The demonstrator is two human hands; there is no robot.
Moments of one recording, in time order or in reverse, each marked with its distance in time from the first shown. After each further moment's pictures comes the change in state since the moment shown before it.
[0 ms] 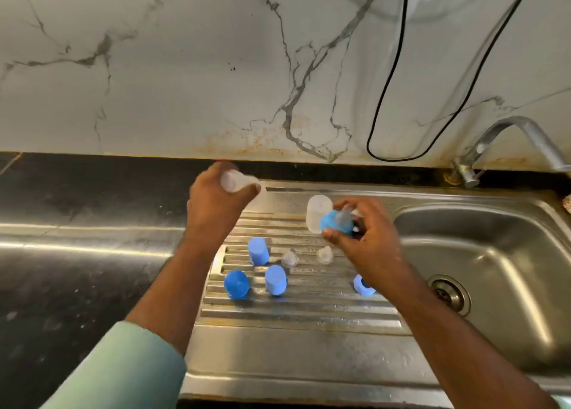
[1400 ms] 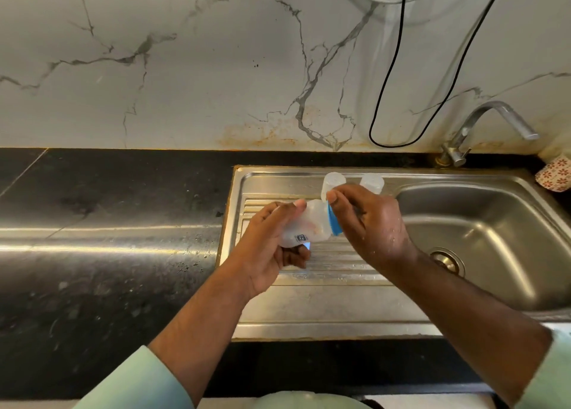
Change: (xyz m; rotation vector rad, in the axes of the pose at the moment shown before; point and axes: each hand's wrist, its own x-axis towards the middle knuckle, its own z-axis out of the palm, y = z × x) left_hand -0.135 -0.015 -0.050 -0.925 -0.679 -0.354; right_hand -0.070 -0.071 0.038 -0.297 0.028 -0.401
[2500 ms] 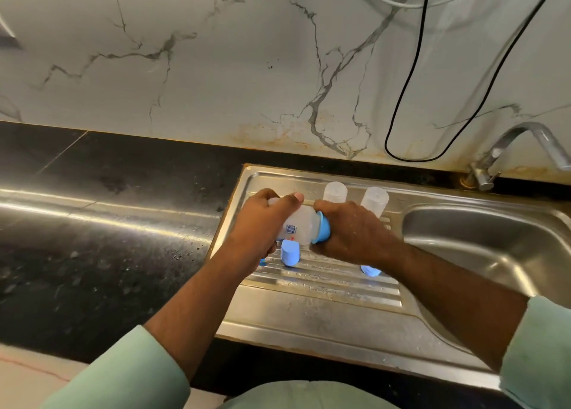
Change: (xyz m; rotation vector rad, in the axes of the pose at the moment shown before) left_hand 0.032 0.010 0.045 0.578 0.481 0.169; right_hand 0.035 0.067 -0.011 -0.217 -0.641 -0.002
